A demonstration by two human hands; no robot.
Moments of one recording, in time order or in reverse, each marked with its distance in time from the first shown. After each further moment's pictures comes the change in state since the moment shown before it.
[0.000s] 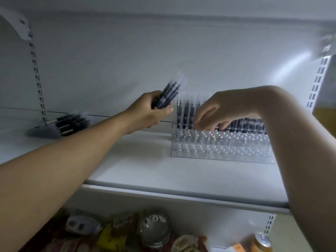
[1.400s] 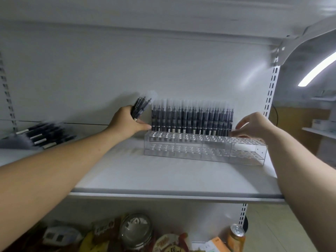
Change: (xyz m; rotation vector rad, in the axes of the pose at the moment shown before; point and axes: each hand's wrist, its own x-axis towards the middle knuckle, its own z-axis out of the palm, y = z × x) left_hand 0.020 -0.028 0.029 0.192 0.265 -0.173; right_hand -0.062 0.142 0.027 0.329 0.622 0.487
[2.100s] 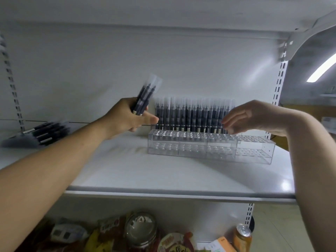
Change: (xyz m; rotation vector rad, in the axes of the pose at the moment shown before) left_hand -0.030 0.044 -0.042 -0.252 -0.318 0.081; right_hand -0.060 -0.061 -0.027 0.026 -0.411 -0.370
